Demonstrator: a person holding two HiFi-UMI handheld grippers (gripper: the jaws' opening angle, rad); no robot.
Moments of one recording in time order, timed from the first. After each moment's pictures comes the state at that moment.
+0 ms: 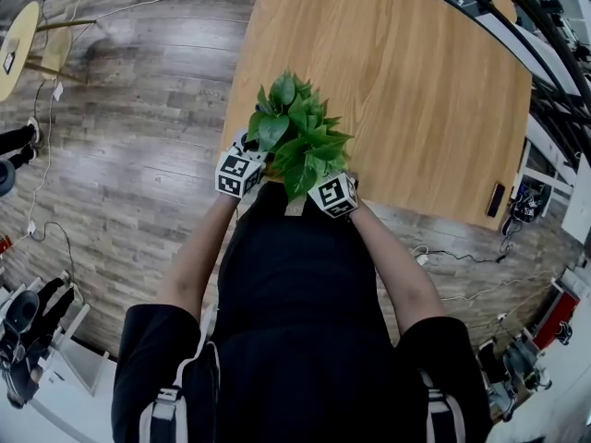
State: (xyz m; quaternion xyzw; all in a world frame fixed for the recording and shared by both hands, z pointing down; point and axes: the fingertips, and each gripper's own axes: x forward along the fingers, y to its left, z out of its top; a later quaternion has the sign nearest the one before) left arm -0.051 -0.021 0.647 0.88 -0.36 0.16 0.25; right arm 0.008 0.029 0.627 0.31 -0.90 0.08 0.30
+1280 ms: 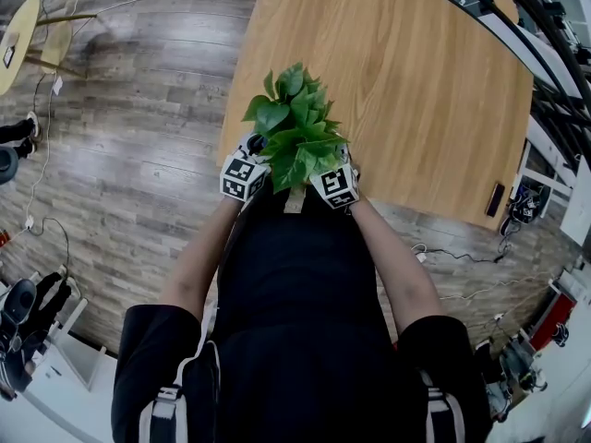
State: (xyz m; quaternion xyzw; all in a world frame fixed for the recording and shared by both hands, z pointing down) left arm -0.038 0.000 0.648 0.88 -0.35 0.15 0.27; right arm 0.019 0.002 0.622 0.36 -0.89 0.09 0.29
